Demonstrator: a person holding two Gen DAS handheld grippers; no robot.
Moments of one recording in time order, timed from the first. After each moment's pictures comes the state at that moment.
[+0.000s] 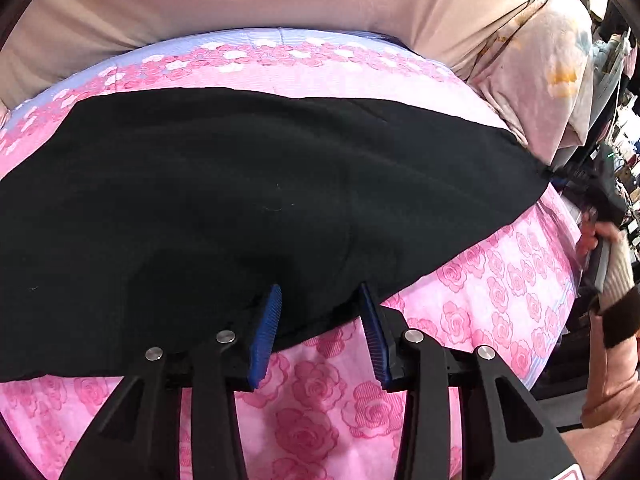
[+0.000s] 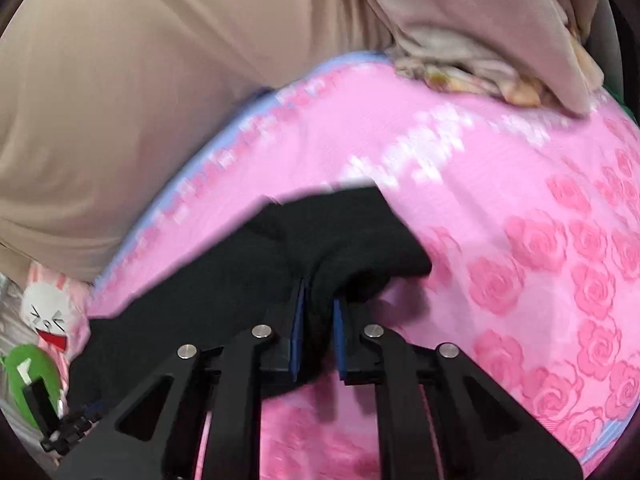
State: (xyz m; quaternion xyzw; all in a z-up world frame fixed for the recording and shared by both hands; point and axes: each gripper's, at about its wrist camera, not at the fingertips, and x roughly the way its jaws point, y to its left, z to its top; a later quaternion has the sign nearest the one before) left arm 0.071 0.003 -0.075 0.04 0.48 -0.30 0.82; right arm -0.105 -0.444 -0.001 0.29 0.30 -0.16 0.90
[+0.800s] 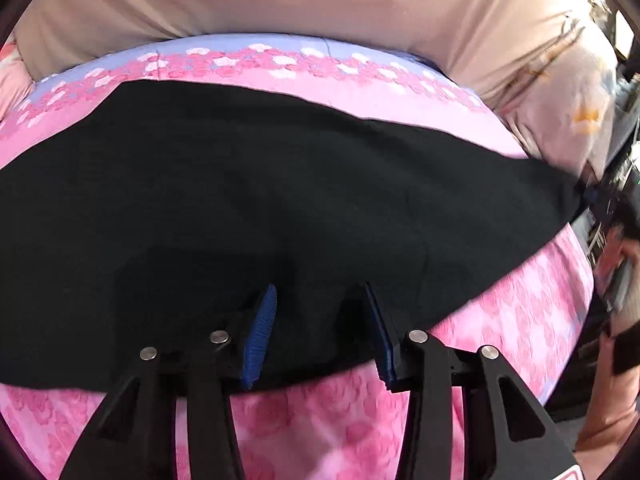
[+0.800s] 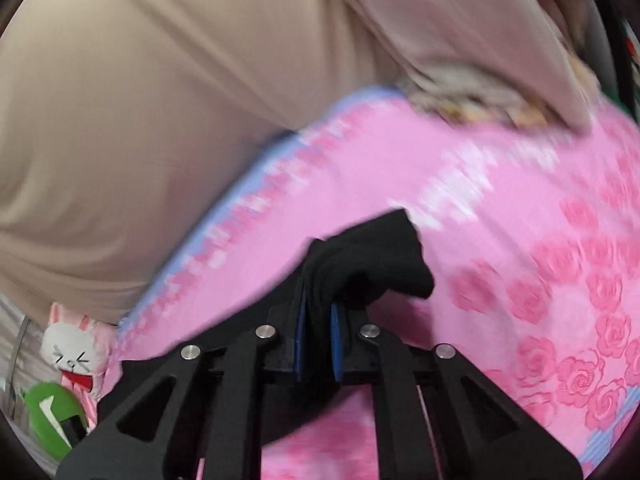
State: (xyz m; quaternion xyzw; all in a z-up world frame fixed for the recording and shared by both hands) left arm 0.093 0.041 -0.079 0.00 0.47 -0.27 0.84; right arm -0.075 -0.390 0.059 0.27 0.24 -0.13 0.92
